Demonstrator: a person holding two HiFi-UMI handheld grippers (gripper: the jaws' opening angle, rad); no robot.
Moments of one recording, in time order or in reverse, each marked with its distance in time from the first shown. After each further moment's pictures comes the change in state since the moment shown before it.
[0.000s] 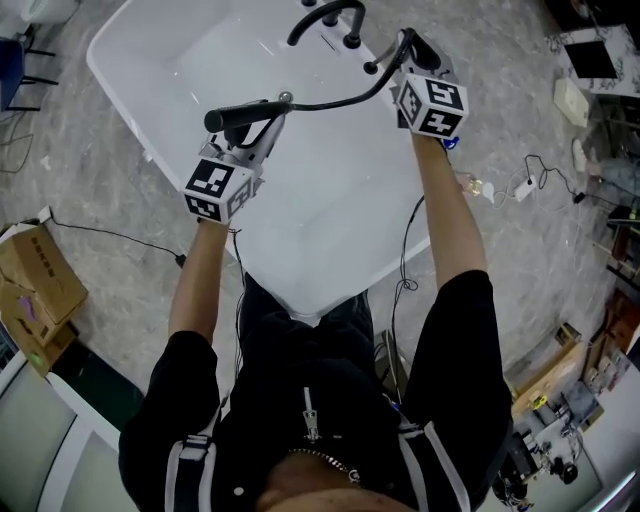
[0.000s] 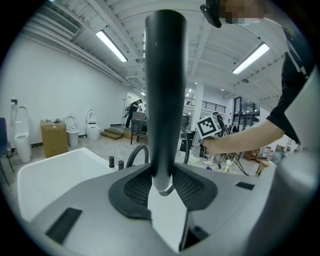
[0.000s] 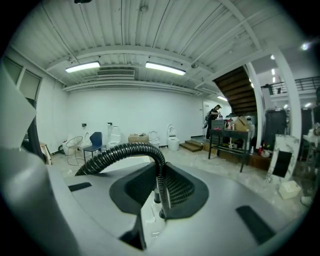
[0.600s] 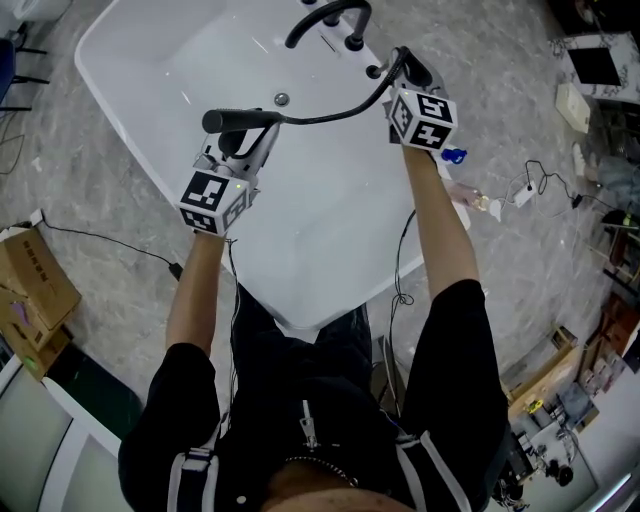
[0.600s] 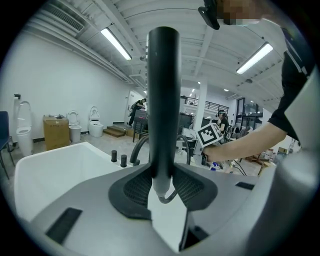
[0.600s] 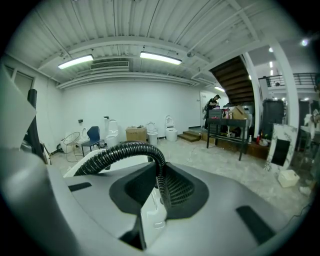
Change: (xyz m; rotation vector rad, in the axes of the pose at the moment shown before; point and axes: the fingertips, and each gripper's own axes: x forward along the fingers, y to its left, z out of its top) left arm 0.018 0.023 -0.035 -0.024 0.003 0.024; right arm 0.029 -0.003 -0.079 0.045 0.088 -0.020
